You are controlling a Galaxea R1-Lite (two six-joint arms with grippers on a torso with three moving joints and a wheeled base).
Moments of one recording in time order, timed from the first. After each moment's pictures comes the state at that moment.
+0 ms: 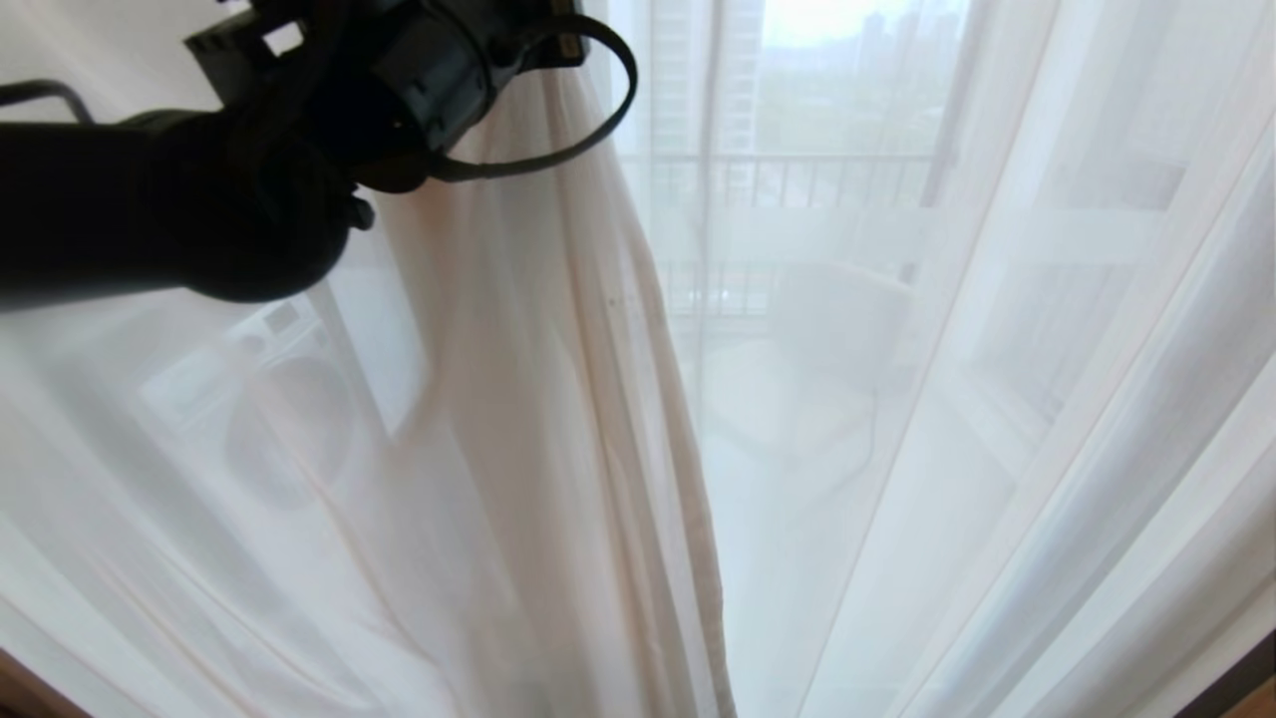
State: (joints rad) left arm -0.60 1.82 -1.62 -0.59 0.37 0.07; right arm 0.00 0.00 0.00 -0.01 -0.05 0.05
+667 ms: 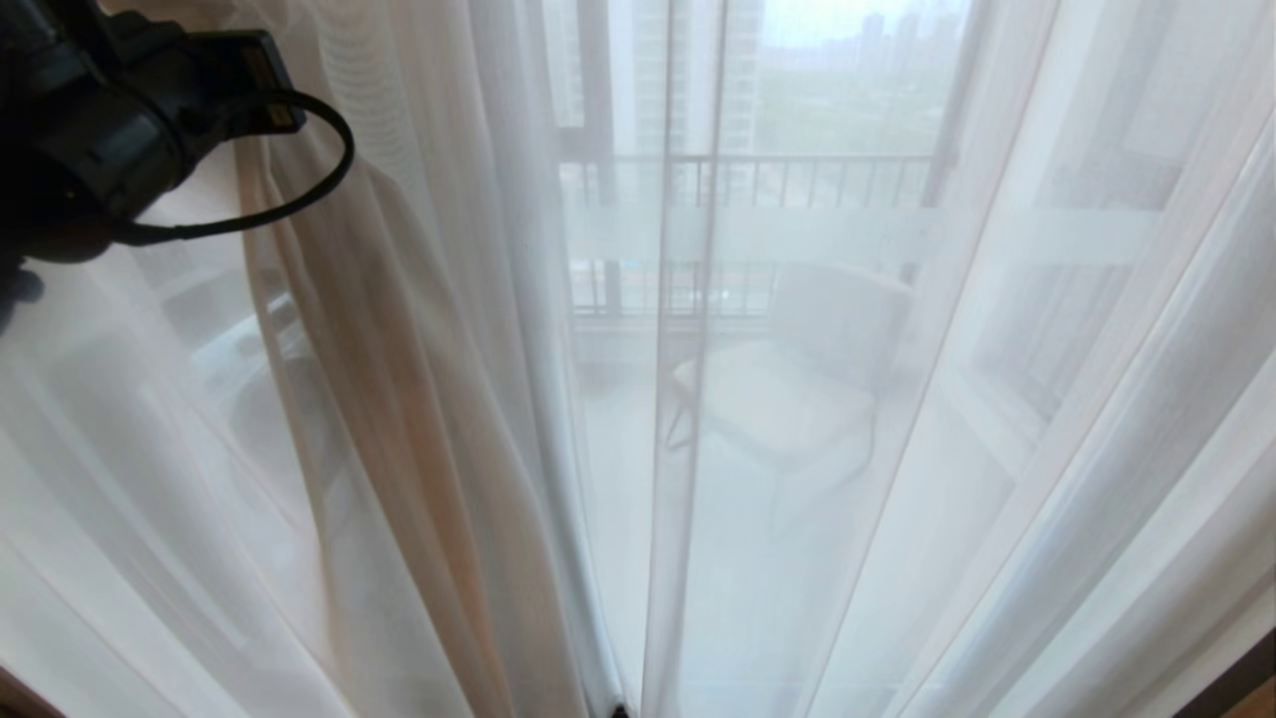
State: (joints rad) left arm -0.24 1.54 -1.23 -0.60 0.38 0.08; right arm 0.00 0.00 0.00 -0.01 -0.05 0.05
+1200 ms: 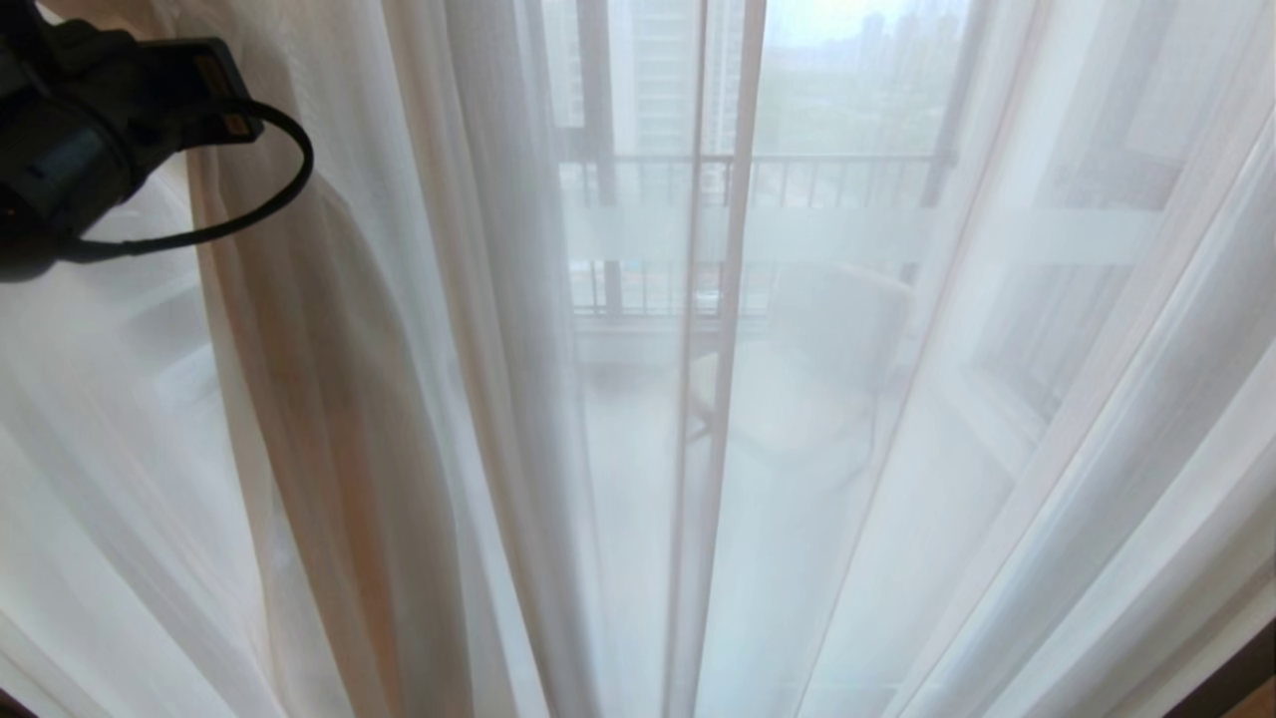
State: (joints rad) left arm -0.21 1.49 -1.17 -0.59 0.38 0.08; right arm 0.00 0.00 0.00 -0.01 -0.05 0.05
